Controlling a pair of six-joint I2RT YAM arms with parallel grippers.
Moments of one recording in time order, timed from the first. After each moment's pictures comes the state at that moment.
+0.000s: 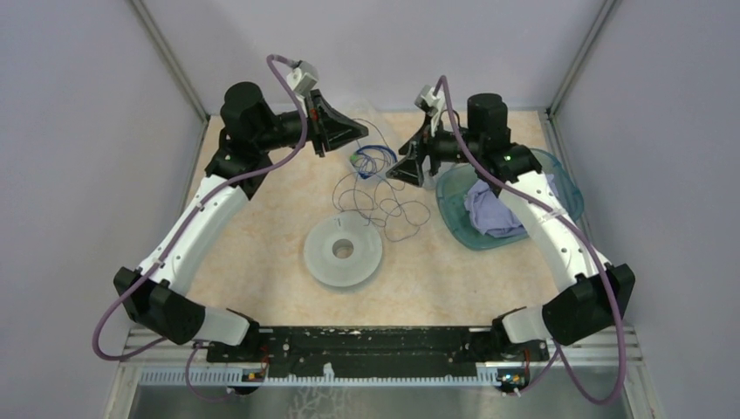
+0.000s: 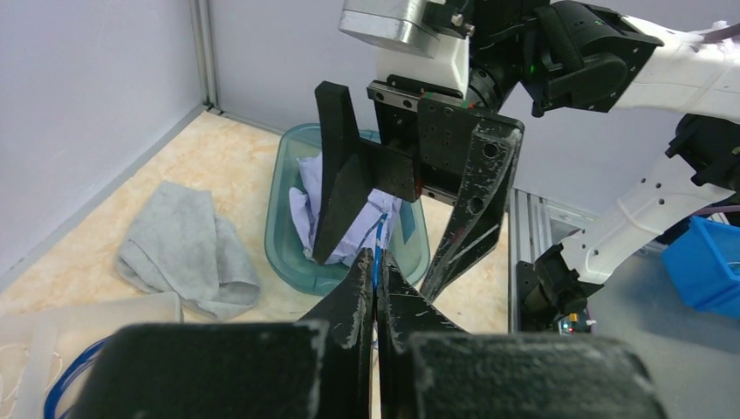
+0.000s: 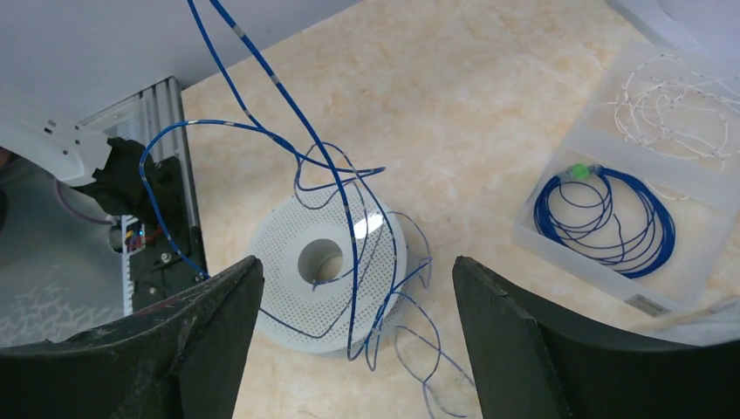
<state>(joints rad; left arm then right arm) -0.44 1.41 1.48 0.04 0.87 -0.27 0.37 1.37 1.41 -0.43 -0.85 -0.10</state>
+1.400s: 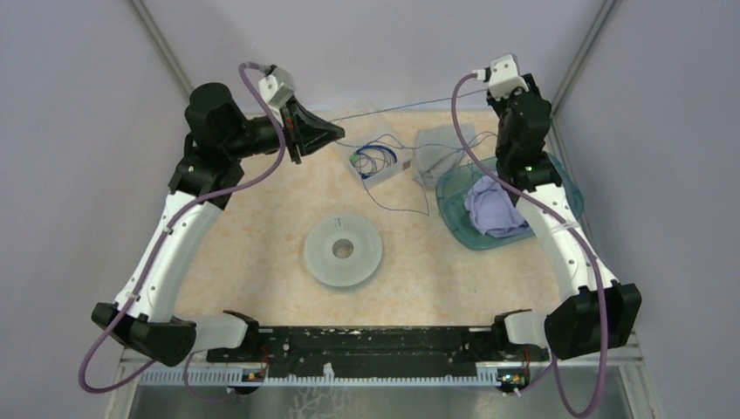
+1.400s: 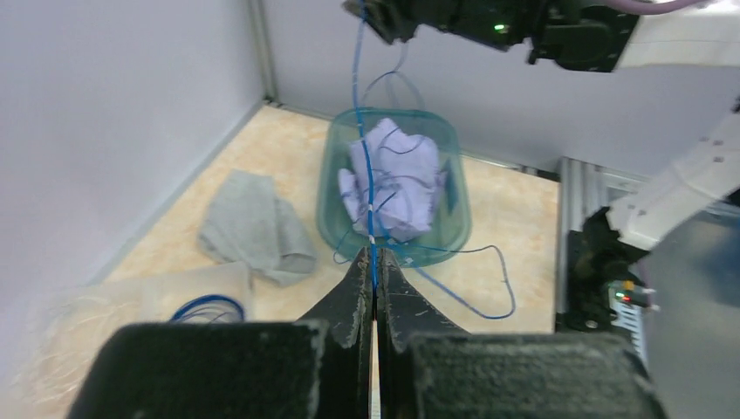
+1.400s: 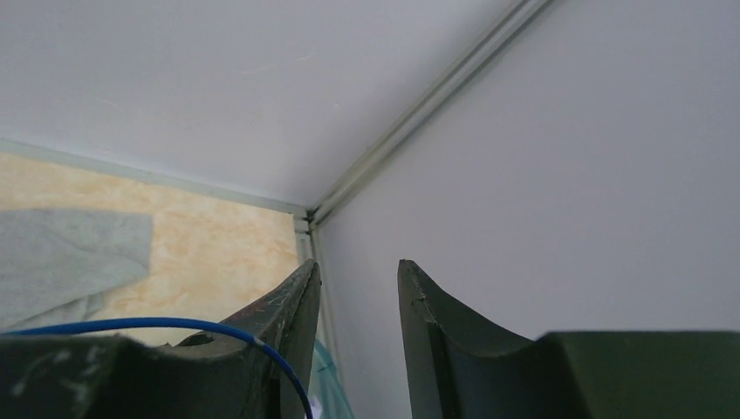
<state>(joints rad) -0.39 1.28 1.53 -0.20 0.88 -0.07 0.21 1.29 1.26 0.07 0.46 -0.65</state>
